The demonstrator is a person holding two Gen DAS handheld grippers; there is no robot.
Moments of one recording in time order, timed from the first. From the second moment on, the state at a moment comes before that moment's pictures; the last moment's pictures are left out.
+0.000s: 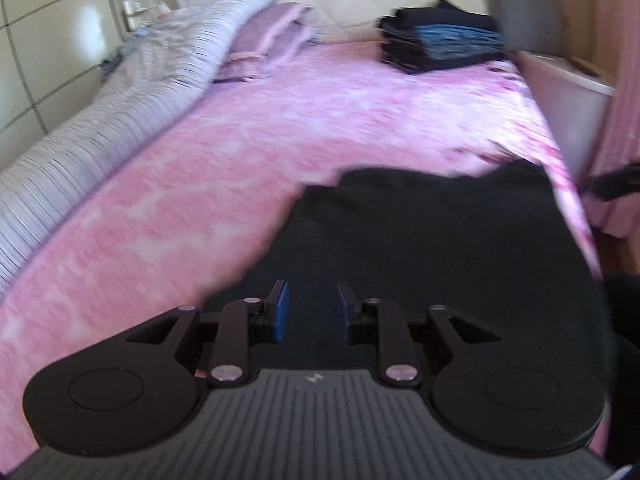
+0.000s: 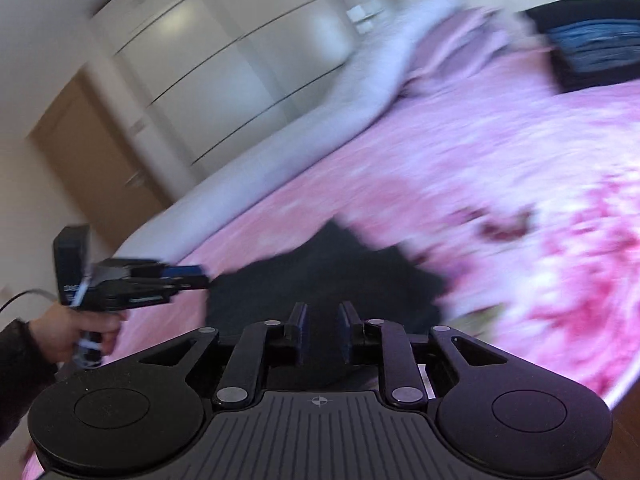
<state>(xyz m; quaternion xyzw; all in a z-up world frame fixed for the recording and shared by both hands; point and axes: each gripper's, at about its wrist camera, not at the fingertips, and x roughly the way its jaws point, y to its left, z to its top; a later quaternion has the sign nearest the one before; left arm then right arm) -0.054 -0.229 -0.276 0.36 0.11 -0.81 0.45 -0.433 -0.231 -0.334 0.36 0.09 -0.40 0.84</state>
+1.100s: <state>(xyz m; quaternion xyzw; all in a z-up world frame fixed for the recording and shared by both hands) -0.105 -0.164 -0.309 0.34 0.14 -0.81 0.47 -0.351 -0.215 -0.386 0.33 0.23 -0.25 0.88</state>
